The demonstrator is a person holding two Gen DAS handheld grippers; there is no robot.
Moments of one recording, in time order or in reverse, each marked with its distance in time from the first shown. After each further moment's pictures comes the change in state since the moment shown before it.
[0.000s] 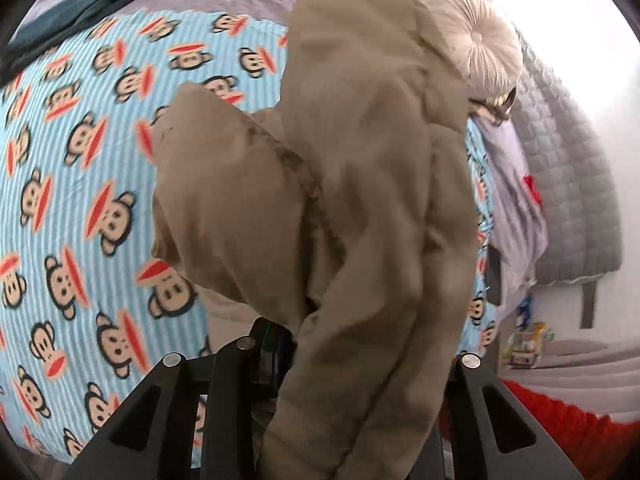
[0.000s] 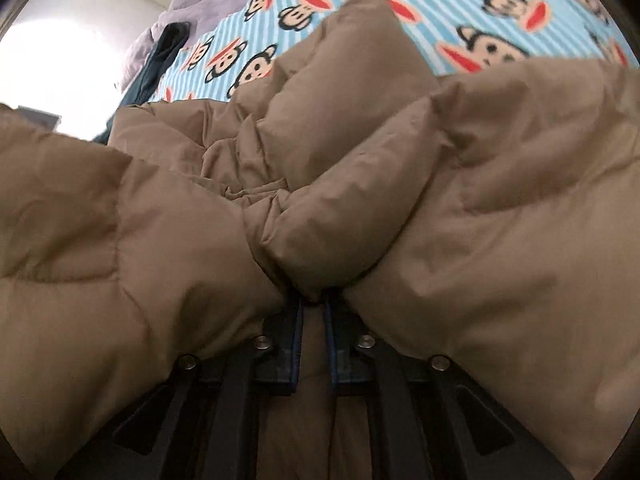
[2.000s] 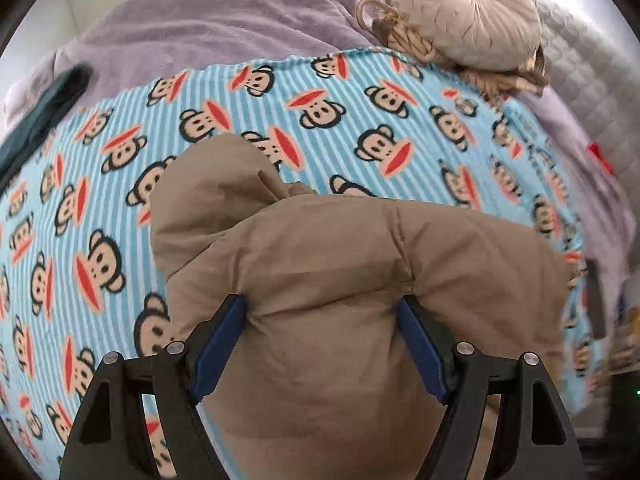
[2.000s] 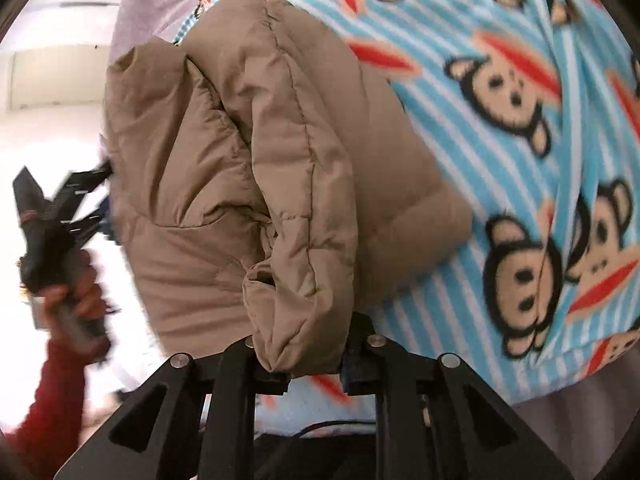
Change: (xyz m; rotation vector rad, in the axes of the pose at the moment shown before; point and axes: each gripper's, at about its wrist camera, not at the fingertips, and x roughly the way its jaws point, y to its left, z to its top) left arm 0.151 -0.043 0.086 0.237 -0.157 0.266; right arm -0.186 -0.207 -0.149 0.429 -0.001 0.133
